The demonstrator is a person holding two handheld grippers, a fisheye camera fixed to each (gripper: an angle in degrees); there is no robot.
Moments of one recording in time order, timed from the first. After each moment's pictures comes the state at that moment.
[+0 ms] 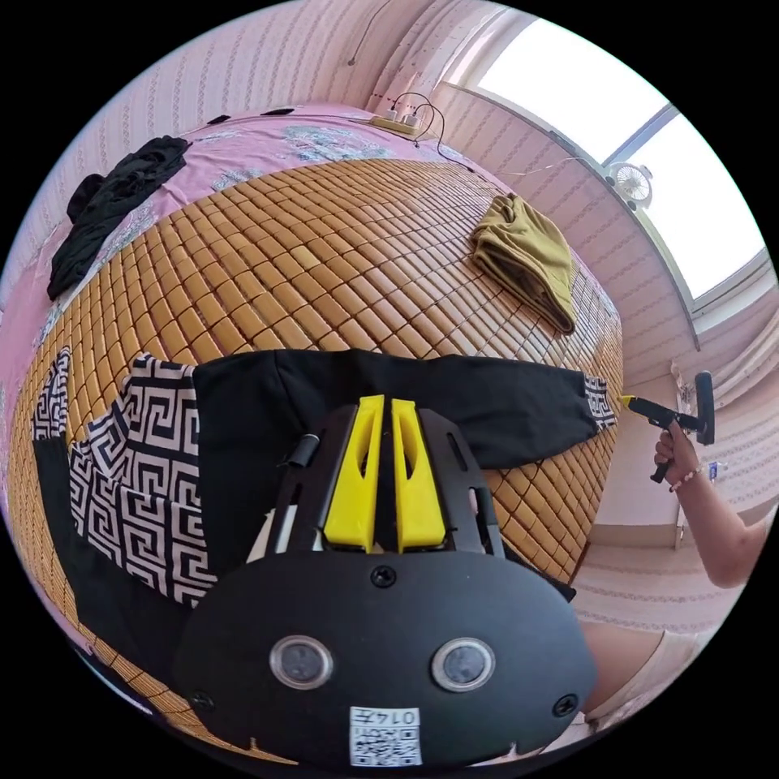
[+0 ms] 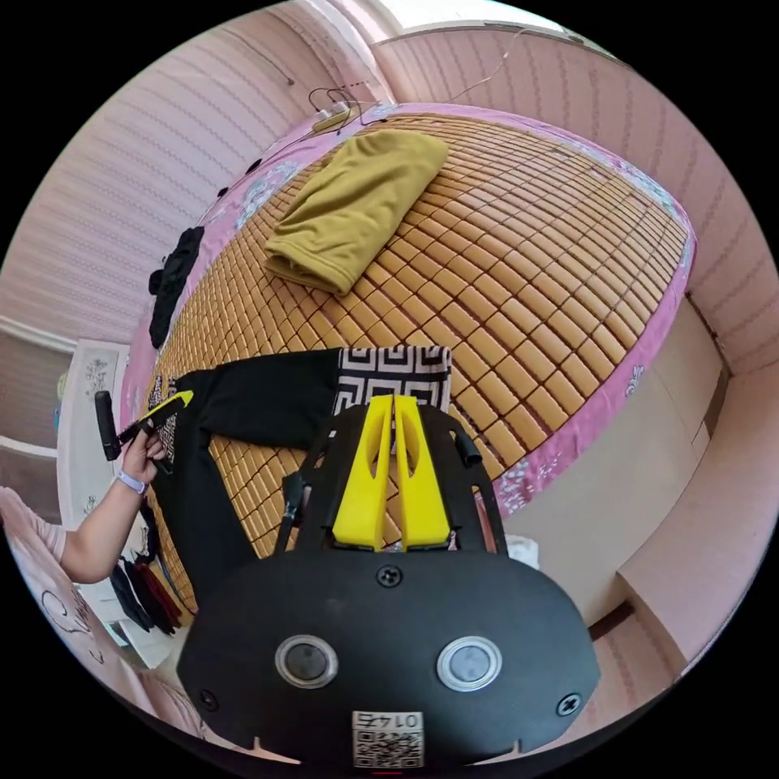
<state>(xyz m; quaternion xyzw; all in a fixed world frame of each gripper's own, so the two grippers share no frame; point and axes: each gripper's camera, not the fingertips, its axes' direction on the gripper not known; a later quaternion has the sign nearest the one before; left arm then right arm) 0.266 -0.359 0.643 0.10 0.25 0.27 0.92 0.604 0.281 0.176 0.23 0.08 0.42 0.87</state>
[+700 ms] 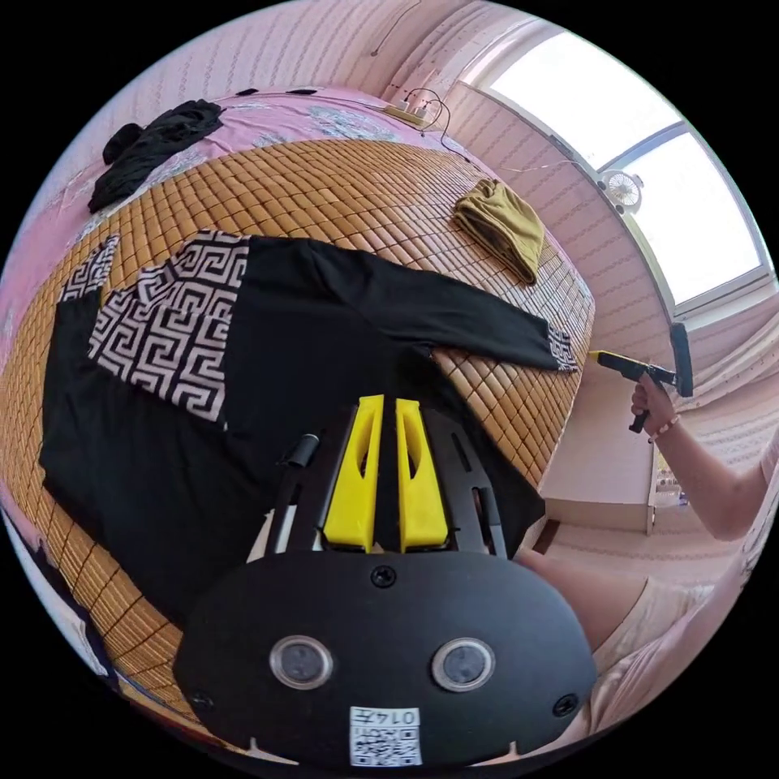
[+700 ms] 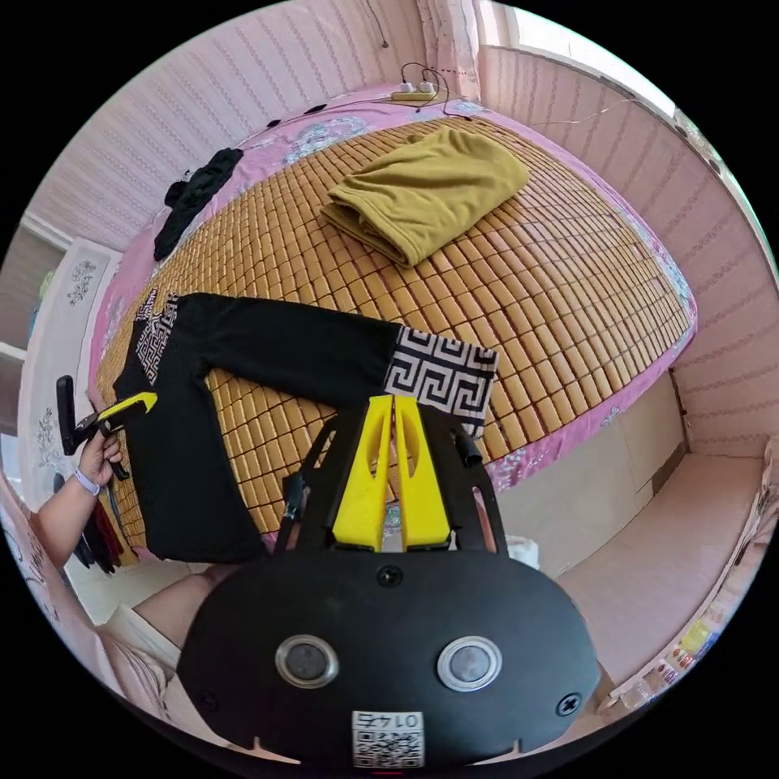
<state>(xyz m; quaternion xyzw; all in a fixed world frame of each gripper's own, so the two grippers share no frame) 0.138 -0.205 0.630 0.06 0.28 0.23 0.93 0.513 0.146 0.175 0.17 0.16 0.33 0.92</state>
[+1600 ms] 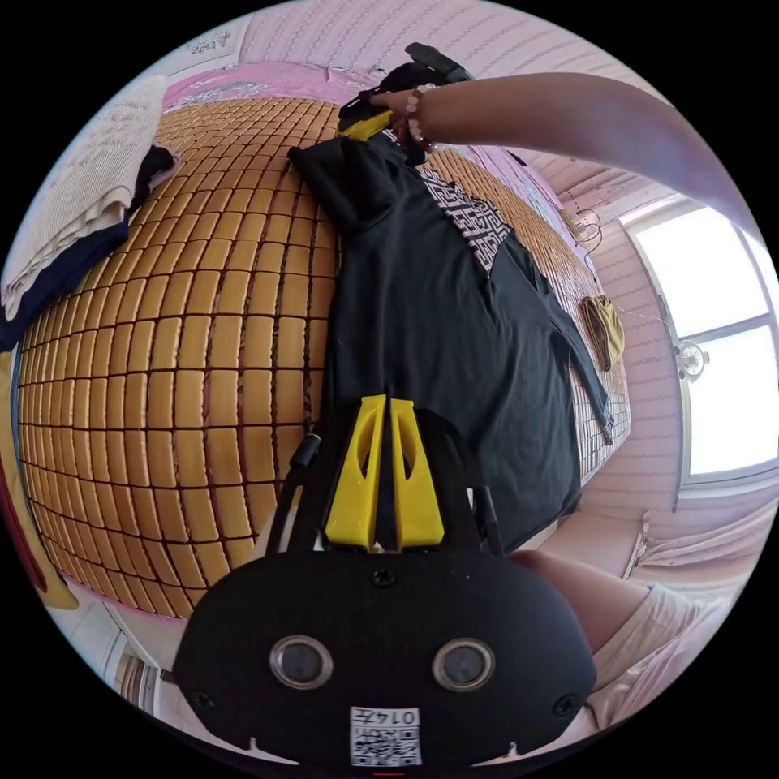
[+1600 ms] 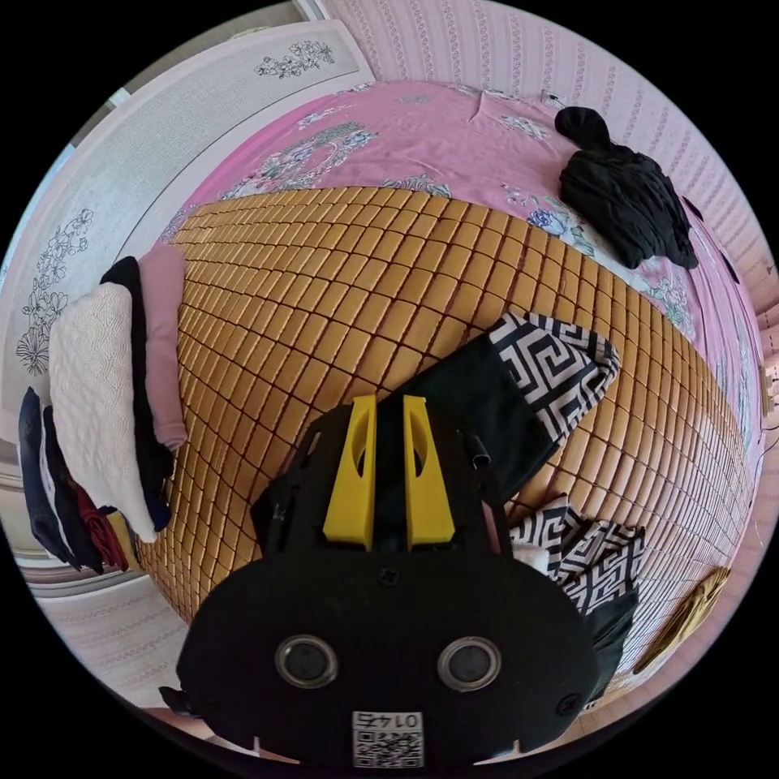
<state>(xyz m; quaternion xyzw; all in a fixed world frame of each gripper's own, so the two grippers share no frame) -0.148 0.047 0.696 0.07 0.28 -0.06 0.95 0.164 -0.535 0.411 0.06 0.14 -0.04 0.99</state>
